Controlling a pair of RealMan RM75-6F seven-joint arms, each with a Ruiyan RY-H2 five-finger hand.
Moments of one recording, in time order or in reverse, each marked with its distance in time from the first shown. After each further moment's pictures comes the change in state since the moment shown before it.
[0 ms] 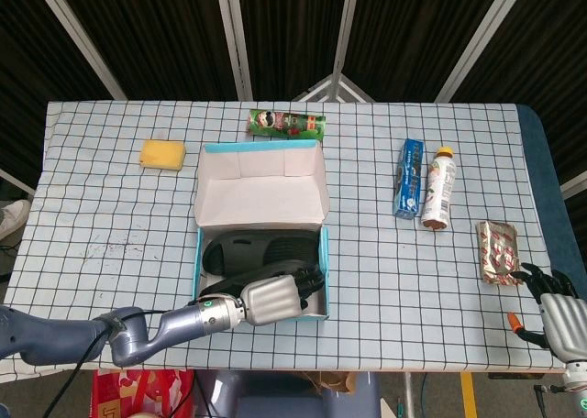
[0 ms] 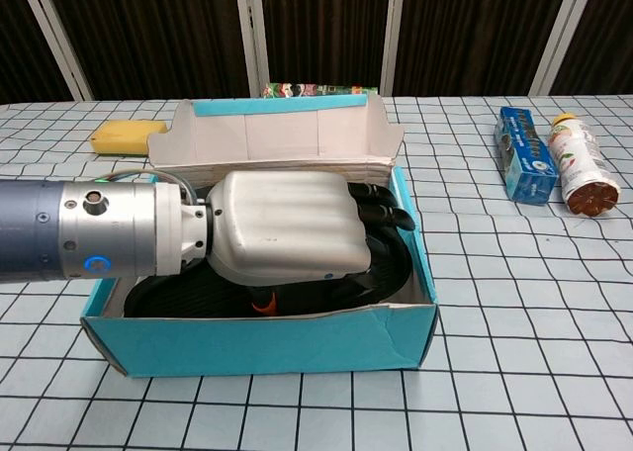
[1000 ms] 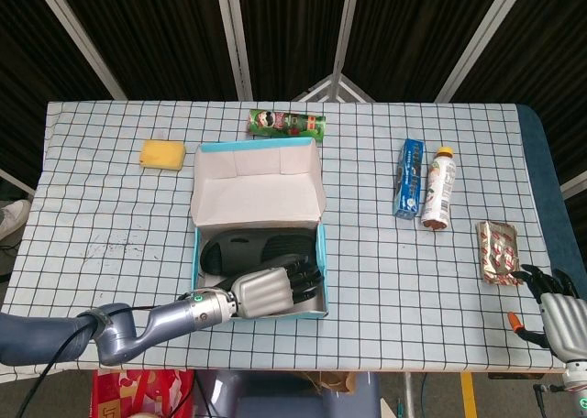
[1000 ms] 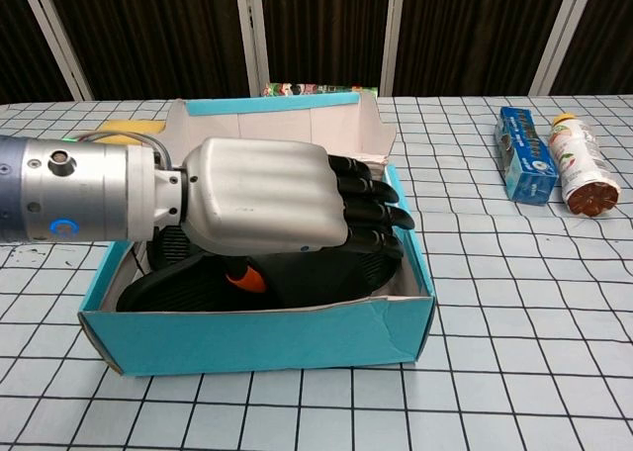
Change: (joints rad) left arm -0.003 0.131 -0.025 -0.141 -0.071 -0.061 0.159; right arm 0.001 0.000 0.002 -0.008 0.011 -0.007 -0.013
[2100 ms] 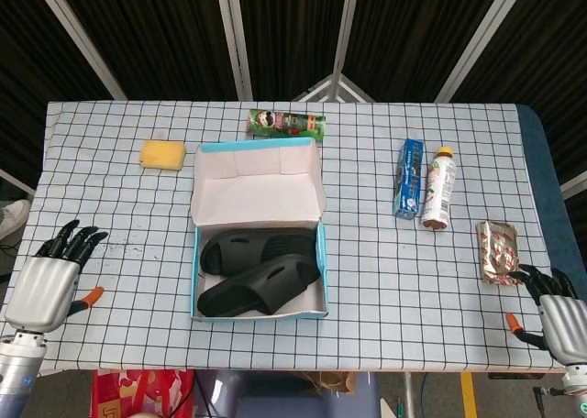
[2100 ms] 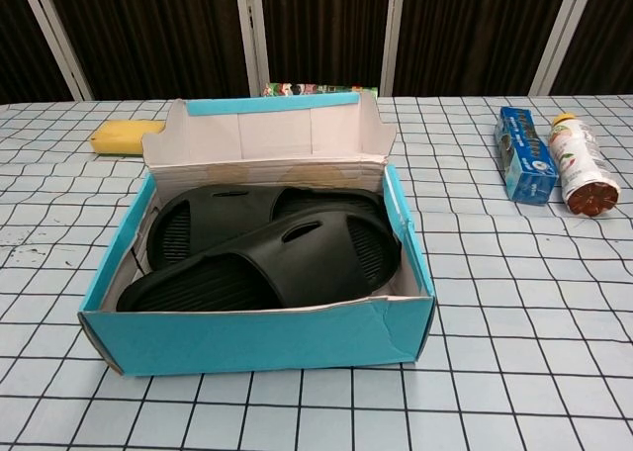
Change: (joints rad) left arm 0.765 0.393 0.107 -0.372 -0.197 0.840 -0.220; right arm -0.013 0.001 -0.007 -0.006 -0.048 0.043 0.008
